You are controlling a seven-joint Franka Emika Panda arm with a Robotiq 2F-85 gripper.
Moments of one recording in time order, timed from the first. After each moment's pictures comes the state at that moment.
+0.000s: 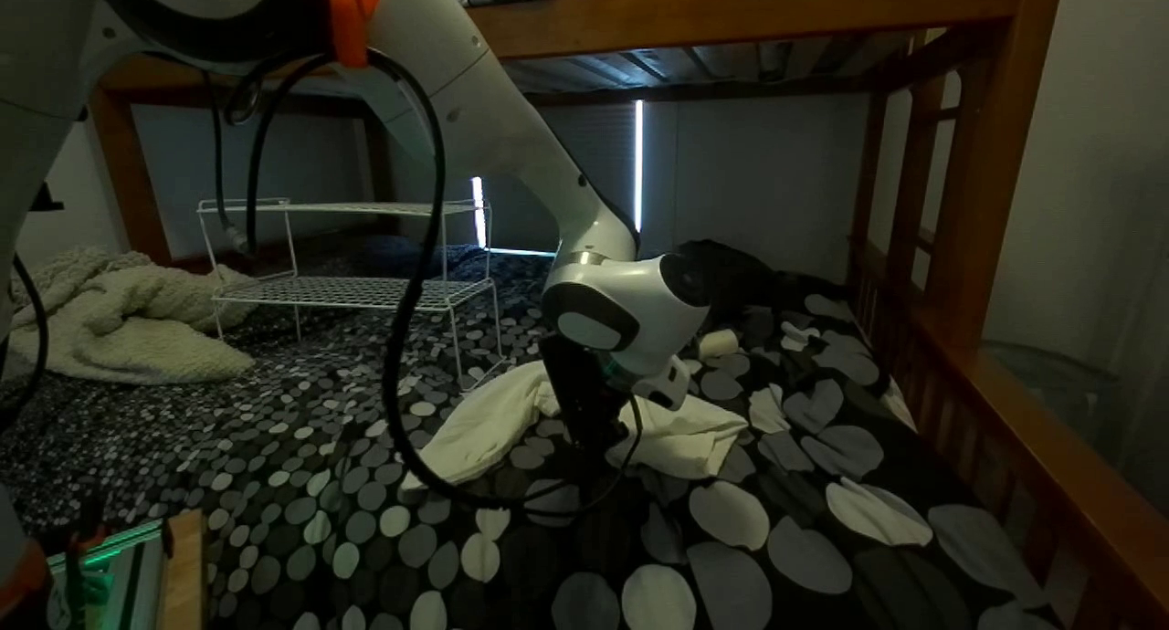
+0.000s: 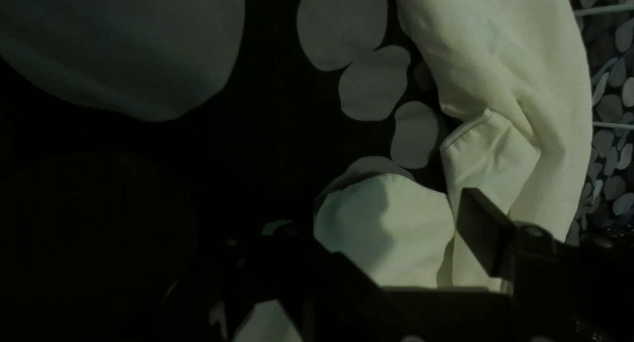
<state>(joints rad) -0.18 0.56 0.10 -1.95 0.80 2.27 -0.58</state>
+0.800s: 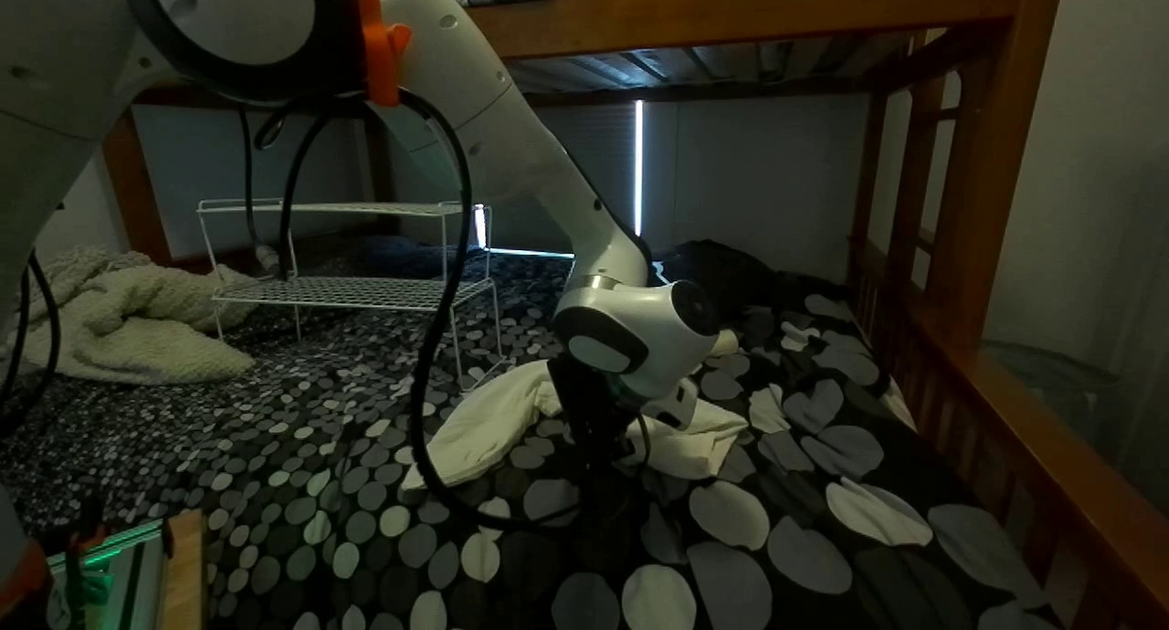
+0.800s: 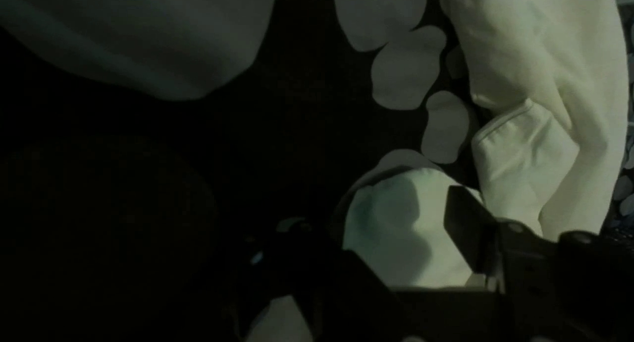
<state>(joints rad) -0.20 0.64 0.10 -1.89 0.82 2.27 -0.63</state>
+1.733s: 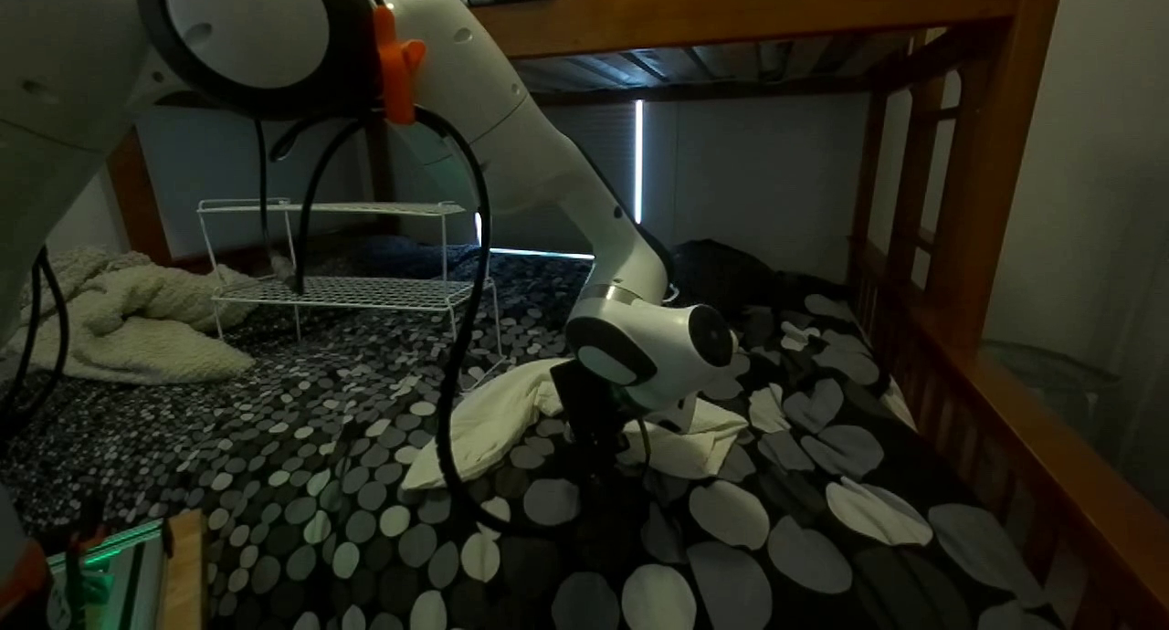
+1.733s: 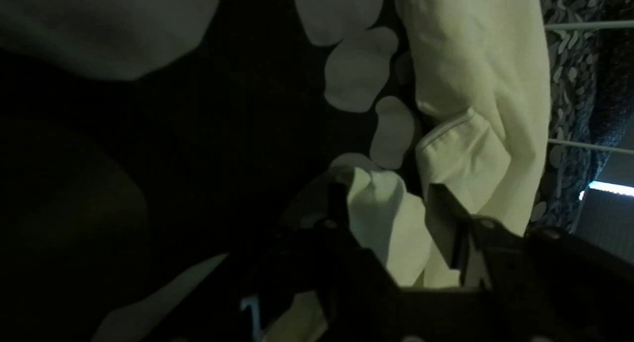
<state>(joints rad) -0.24 0.69 0.12 -1.84 0.93 2.14 -0.79</state>
